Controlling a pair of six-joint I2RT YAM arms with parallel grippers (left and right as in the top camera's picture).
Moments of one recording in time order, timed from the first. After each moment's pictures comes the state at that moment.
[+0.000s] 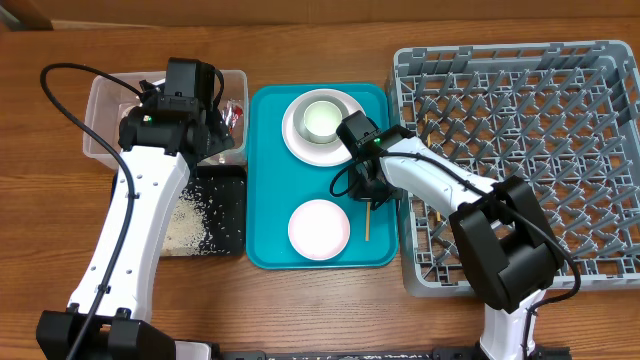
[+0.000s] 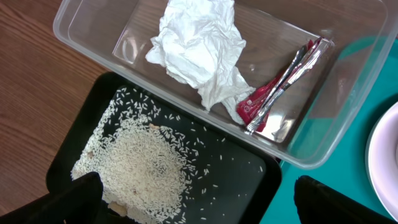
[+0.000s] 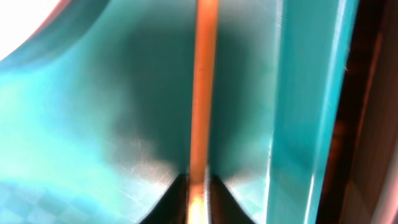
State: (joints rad) left arm -0.12 1.56 1.44 -1.06 -0.40 -0.54; right arm 0.56 2.03 1.37 -0.84 0.04 0.60
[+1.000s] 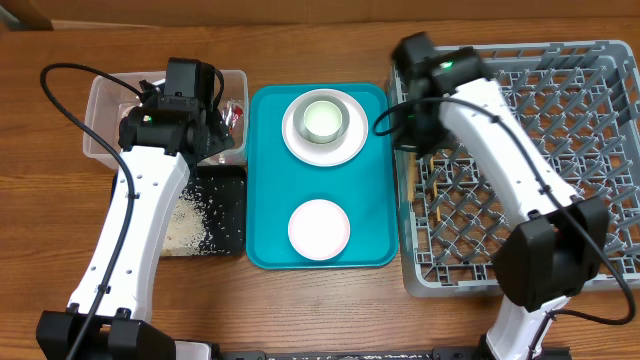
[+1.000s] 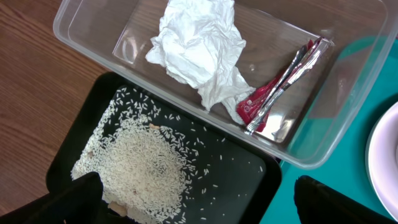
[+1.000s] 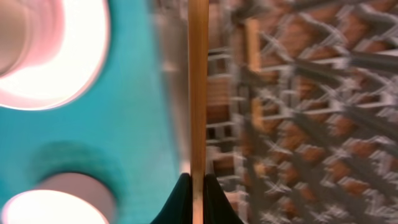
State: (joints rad) left arm -0.12 1.56 1.44 -1.06 -0.40 -0.54; right arm 0.32 1.96 1.83 -1.38 0.03 0.43
